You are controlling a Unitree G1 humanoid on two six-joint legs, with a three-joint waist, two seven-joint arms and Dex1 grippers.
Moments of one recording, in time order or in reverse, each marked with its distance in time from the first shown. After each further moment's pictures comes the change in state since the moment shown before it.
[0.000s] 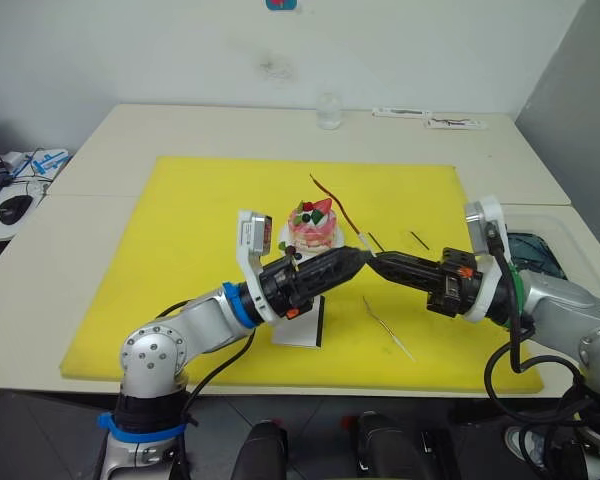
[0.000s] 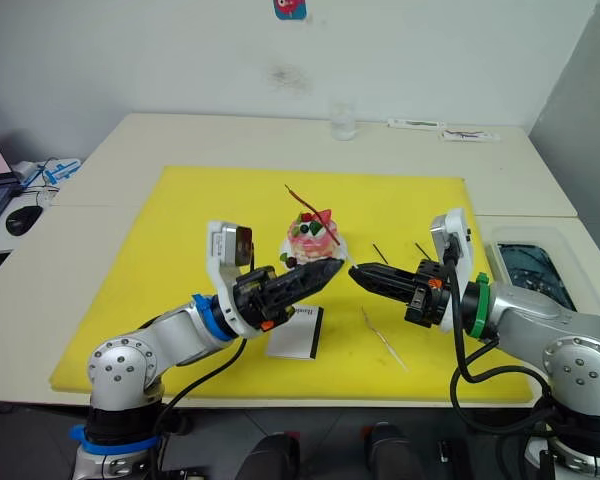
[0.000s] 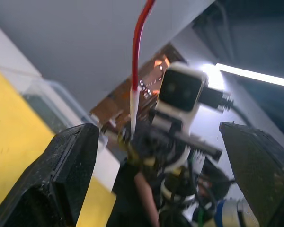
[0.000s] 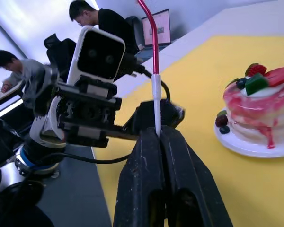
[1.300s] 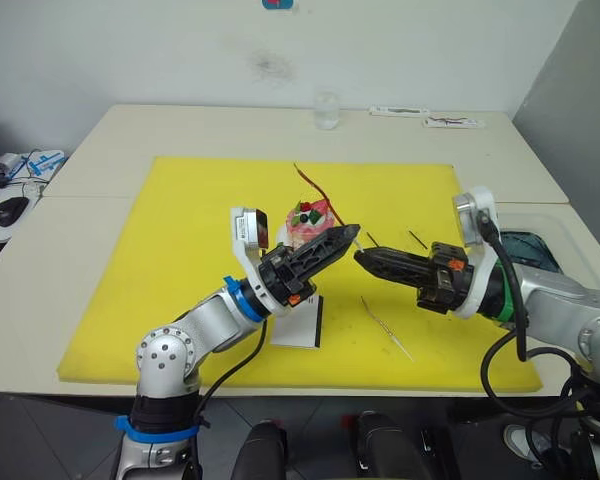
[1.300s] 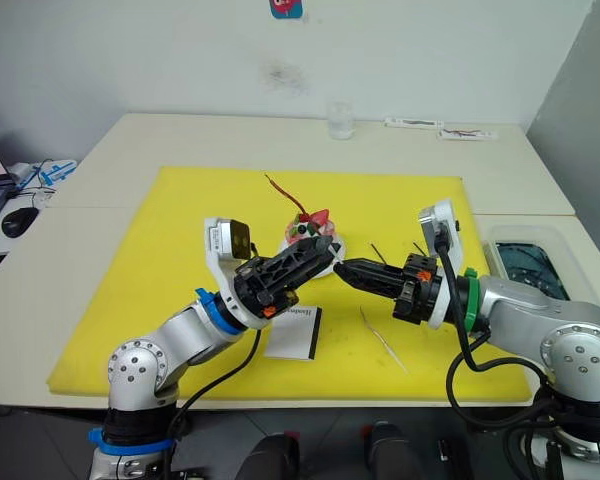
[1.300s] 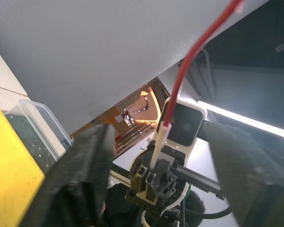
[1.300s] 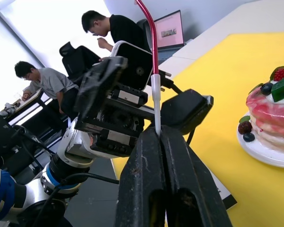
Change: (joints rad) left arm 0.024 -0.049 -0.019 0.069 -0.103 -0.074 0.038; right arm -0.045 -0.073 0.088 0.031 0.187 -0.078 -0.122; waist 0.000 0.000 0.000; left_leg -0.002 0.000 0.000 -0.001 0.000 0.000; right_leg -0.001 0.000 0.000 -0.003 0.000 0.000
